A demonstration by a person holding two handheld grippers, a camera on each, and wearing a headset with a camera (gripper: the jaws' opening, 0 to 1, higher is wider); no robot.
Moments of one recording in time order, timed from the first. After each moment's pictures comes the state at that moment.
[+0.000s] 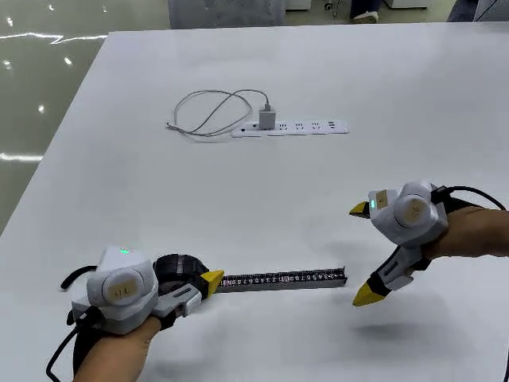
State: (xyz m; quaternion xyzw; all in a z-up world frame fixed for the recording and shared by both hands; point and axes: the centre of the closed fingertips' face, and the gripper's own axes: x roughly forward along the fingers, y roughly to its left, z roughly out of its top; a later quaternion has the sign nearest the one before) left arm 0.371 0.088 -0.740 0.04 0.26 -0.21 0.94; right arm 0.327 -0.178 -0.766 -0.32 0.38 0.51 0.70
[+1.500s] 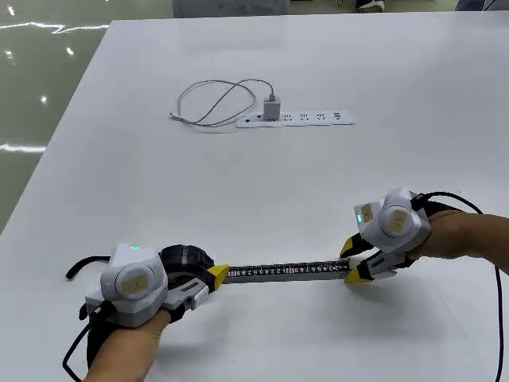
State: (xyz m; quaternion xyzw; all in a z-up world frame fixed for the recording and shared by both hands) left arm 0.373 0.092 -0.753 0.03 0.27 -0.20 0.94; right arm 0.312 -0.170 -0.804 -0.34 0.40 0.56 0.64
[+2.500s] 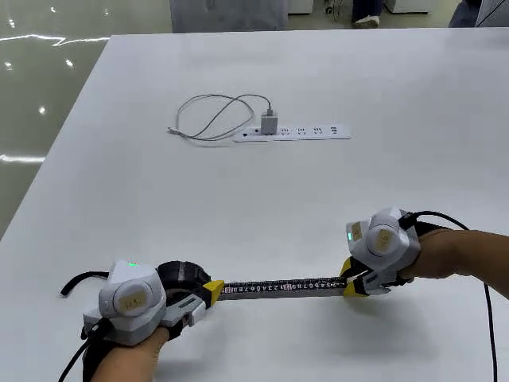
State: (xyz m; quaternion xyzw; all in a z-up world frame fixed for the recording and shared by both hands) left arm 0.371 0.090 -0.761 0.02 0.29 -0.19 0.94; right arm 0.311 -0.170 -0.808 -0.34 0.44 0.52 0.65
